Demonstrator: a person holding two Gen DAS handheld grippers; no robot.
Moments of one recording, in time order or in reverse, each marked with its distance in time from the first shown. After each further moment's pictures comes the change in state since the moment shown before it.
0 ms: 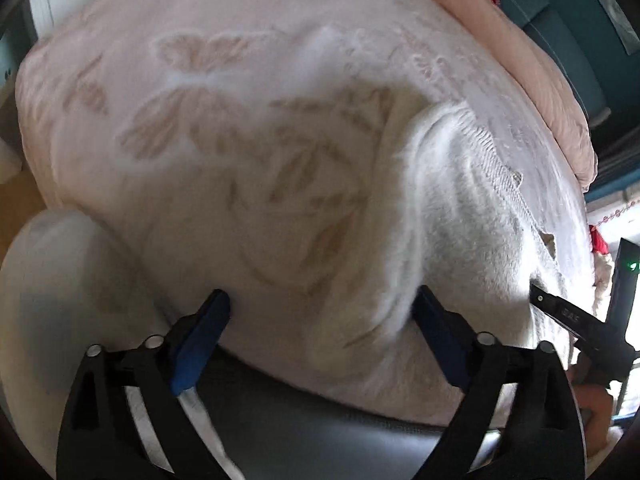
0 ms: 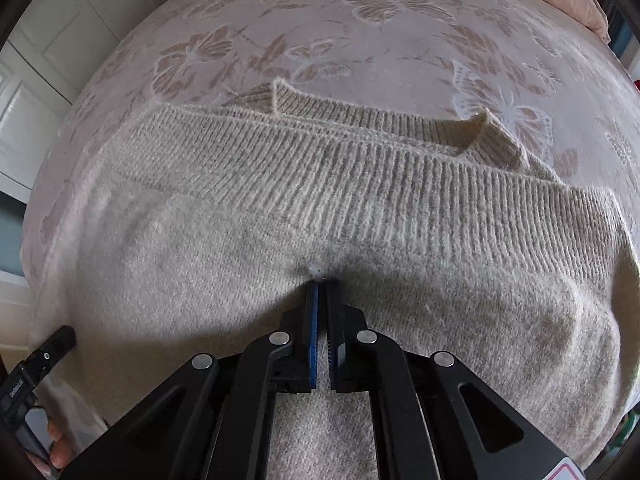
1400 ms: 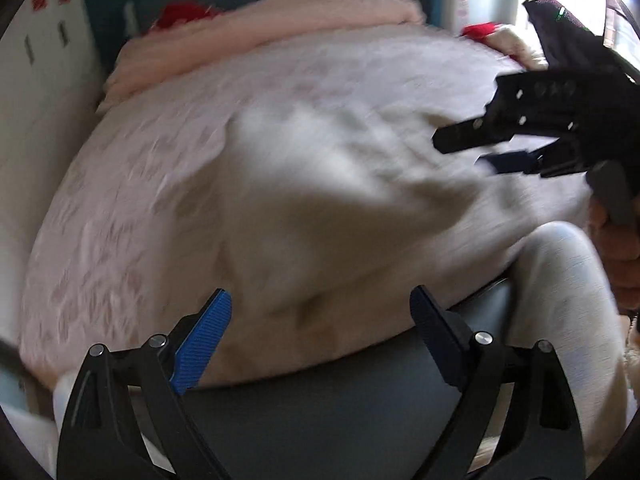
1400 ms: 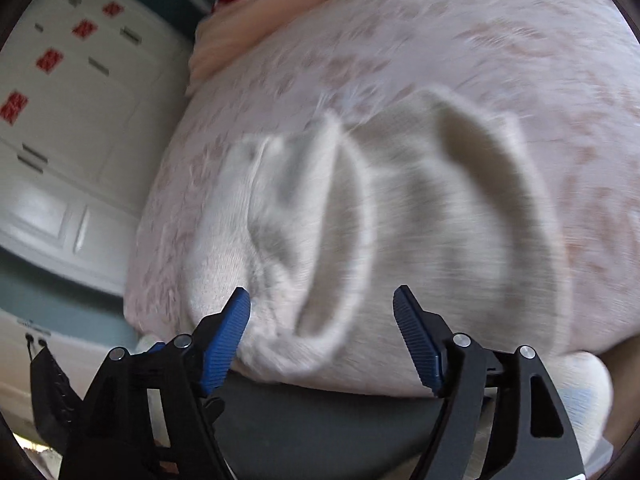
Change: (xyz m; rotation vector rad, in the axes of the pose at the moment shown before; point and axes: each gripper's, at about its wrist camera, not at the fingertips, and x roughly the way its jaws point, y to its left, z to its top) left arm -0.039 -0.196 -0.182 0.910 -0.163 0.006; right arm -0.105 -0.146 -0.109 0.323 -0.170 0.356
